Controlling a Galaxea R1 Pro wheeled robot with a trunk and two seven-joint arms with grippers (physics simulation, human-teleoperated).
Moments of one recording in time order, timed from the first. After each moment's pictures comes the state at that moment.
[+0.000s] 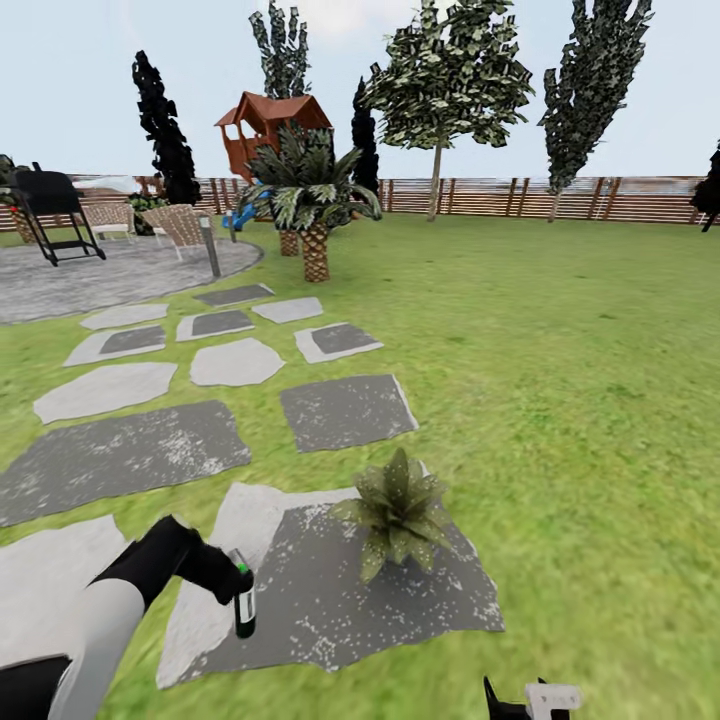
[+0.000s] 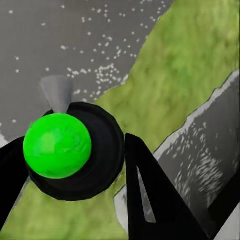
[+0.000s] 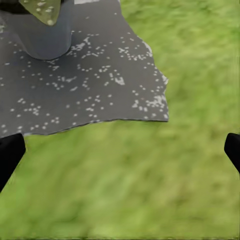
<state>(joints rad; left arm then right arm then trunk) -0.79 0.13 0.15 -0.43 -0.84 0.35 -1.08 -0.34 -0.05 -0.17 -0.11 0.12 -0.67 0.03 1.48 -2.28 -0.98</state>
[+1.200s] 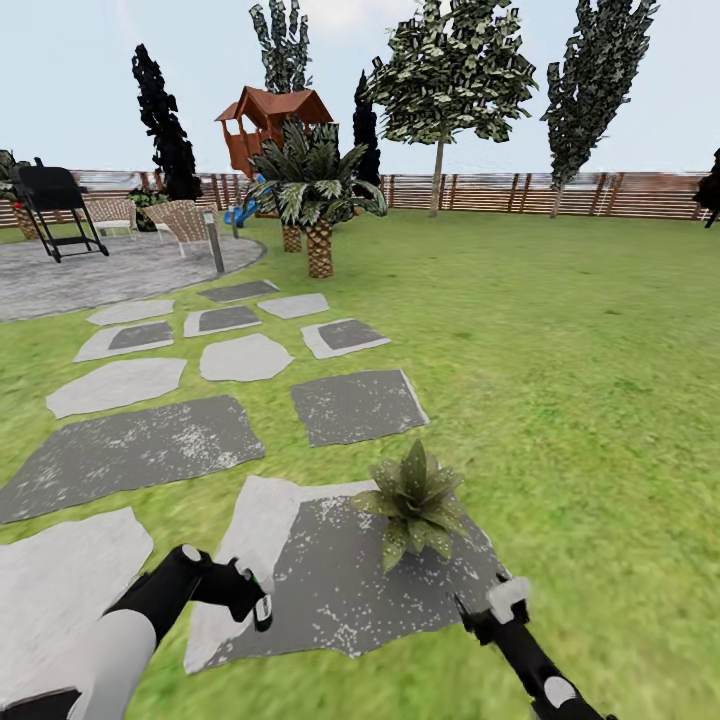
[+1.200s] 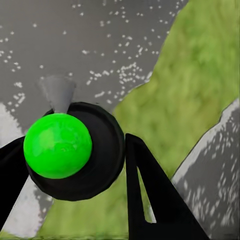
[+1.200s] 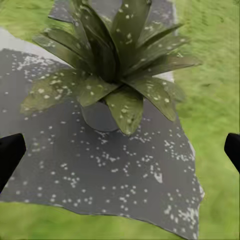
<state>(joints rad) -0.71 0.07 0.20 -0.43 -0.86 0.13 -0.90 -0.41 -0.08 0.02 -0.42 0.26 -0.51 0.08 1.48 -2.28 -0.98</state>
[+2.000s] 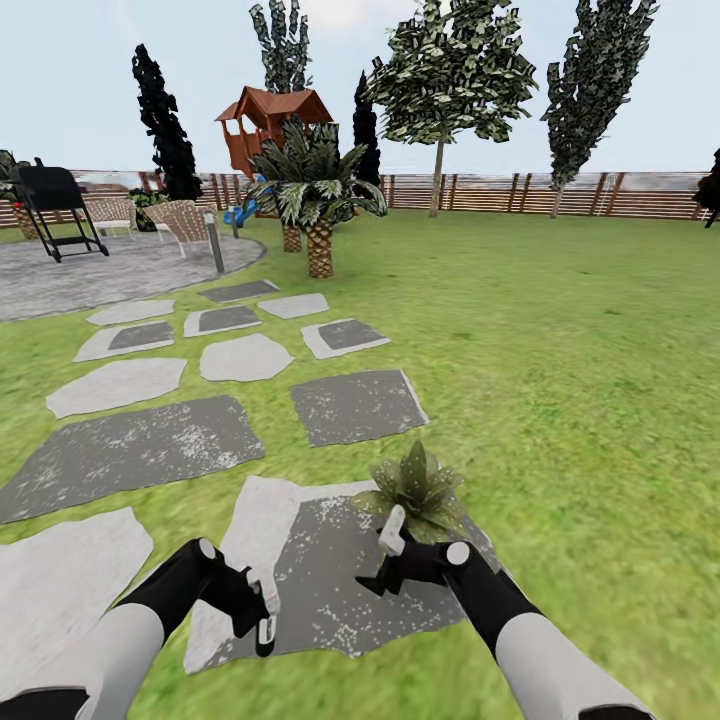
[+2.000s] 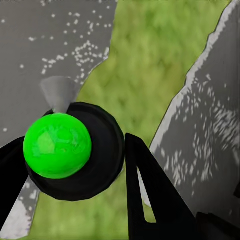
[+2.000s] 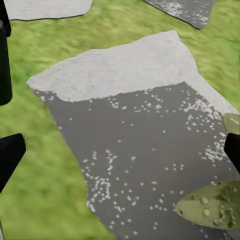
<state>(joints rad) -0.73 0.07 0.02 -0.44 -0.89 0.14 -1.05 -0.69 0.12 0.05 -0.50 0.64 -0.16 0.73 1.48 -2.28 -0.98</state>
